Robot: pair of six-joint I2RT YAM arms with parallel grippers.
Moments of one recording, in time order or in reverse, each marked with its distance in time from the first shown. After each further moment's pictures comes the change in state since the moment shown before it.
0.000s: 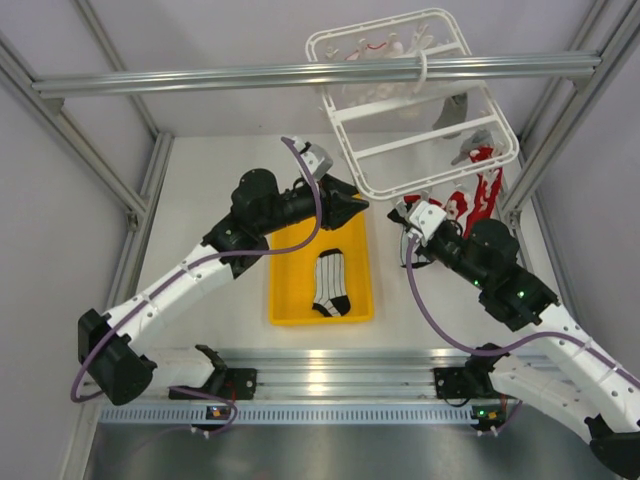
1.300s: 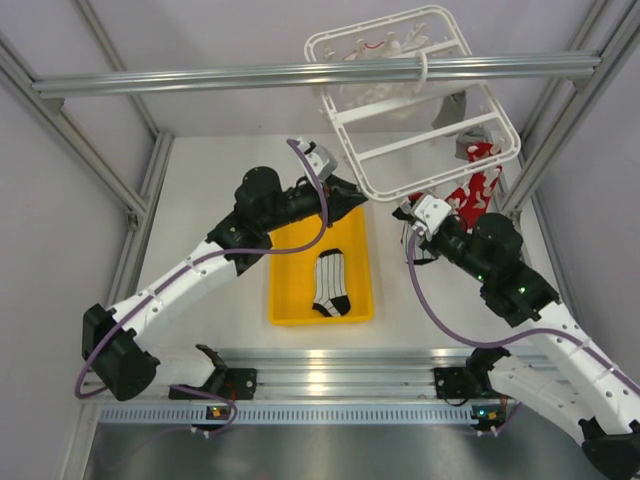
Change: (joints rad) left arm 0.000 0.040 0.013 0.037 0.003 0.072; right arm -0.074 0.006 0.003 -0.009 -0.056 -0.001
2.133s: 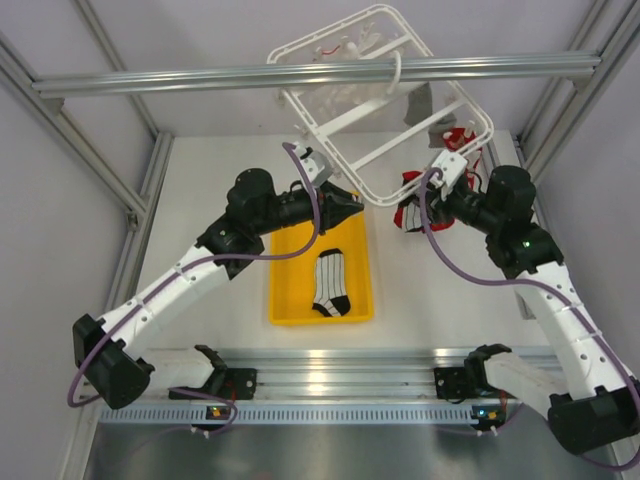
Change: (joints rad) left arm 0.004 -0.057 0.000 -0.101 0.064 0.016; right arm -0.301 0.238 0.224 -0.057 -0.344 0.028
